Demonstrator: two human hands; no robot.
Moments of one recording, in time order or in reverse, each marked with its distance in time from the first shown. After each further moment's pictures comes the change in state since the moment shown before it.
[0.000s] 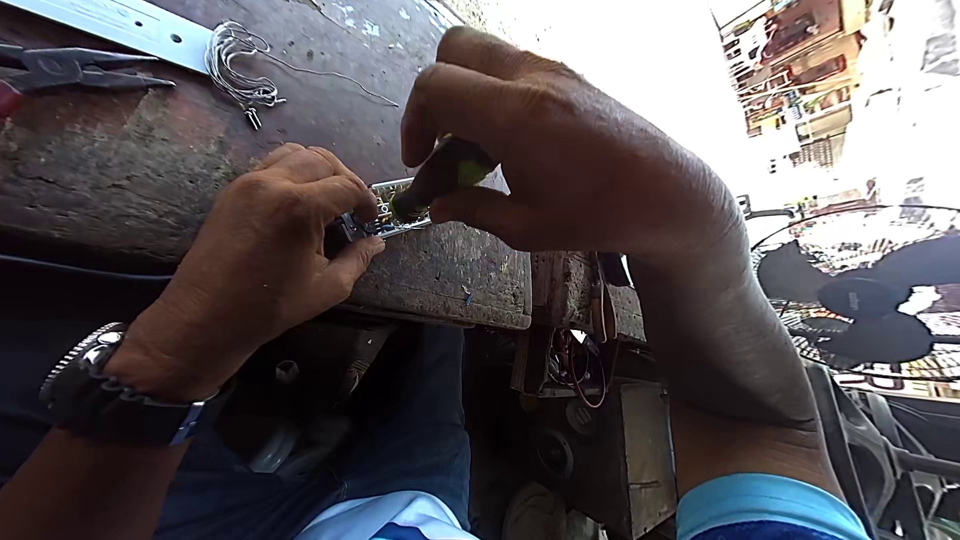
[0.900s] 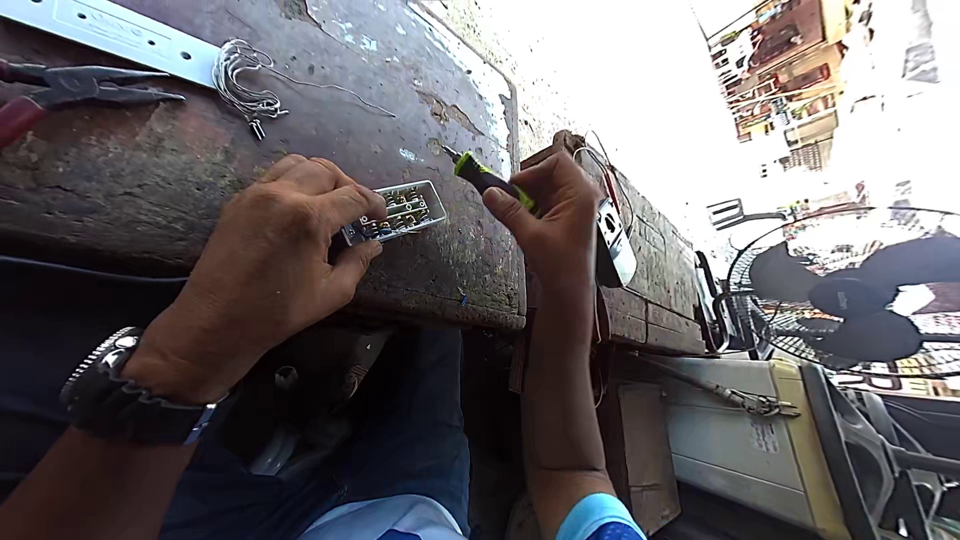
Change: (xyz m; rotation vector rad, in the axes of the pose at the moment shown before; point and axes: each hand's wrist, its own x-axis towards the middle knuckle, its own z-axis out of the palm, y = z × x) left_hand 0.003 0.002 0.001 0.043 -0.042 -0.022; right_hand -0.073 0.041 0.111 0.447 0.859 0.563
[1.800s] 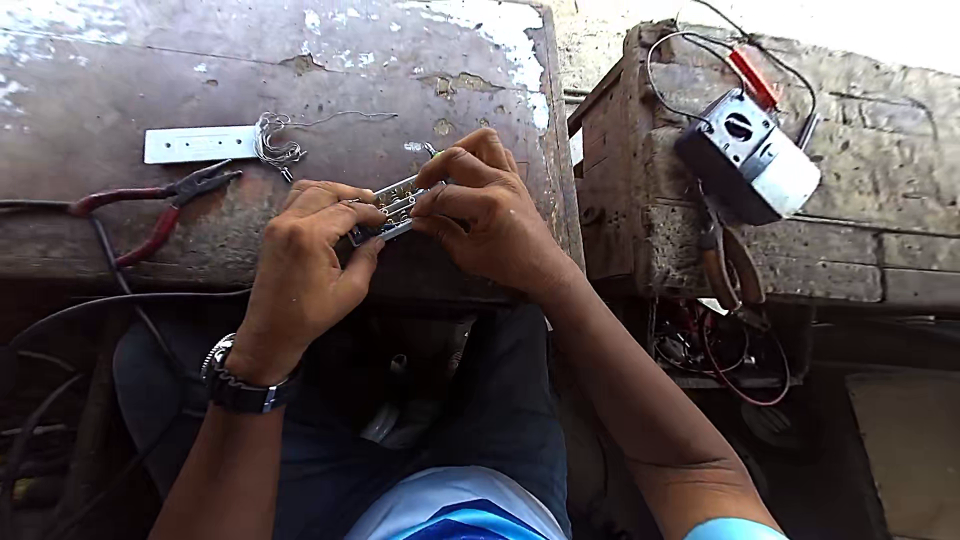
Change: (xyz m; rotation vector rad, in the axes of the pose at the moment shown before) left_hand 0.011 0.028 -0.008 0.144 -0.088 -0.056; right_hand -0.016 -0.002 0.056 -0.034 -0.139 -0.425
